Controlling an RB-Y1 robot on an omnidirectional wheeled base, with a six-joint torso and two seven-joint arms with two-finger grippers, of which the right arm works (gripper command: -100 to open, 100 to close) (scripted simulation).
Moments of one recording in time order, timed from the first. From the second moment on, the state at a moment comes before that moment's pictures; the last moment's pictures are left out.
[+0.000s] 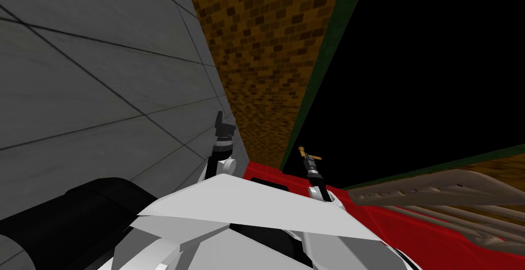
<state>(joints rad) -0.10 -0.25 0.05 -0.61 -0.09 -0.86 -0.19</state>
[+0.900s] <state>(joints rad) -0.06 -0.36 0.08 -0.53 -0.08 -0.98 -0.32</state>
